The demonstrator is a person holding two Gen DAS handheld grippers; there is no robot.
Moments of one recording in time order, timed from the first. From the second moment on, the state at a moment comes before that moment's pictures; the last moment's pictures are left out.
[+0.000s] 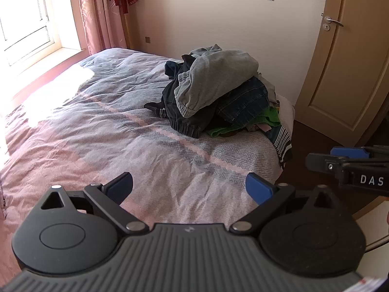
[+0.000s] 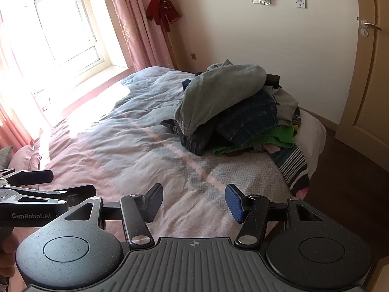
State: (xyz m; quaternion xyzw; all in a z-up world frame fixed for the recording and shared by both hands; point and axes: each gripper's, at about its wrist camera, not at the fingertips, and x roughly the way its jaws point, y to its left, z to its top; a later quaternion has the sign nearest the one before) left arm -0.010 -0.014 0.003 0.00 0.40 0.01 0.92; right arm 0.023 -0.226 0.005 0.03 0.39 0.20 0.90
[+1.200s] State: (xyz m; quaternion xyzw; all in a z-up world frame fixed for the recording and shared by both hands) left arm 0.028 -0.096 0.004 -0.03 0.40 0.07 0.91; right arm 0.088 -0.304 0.011 0.01 0.39 0.26 0.88
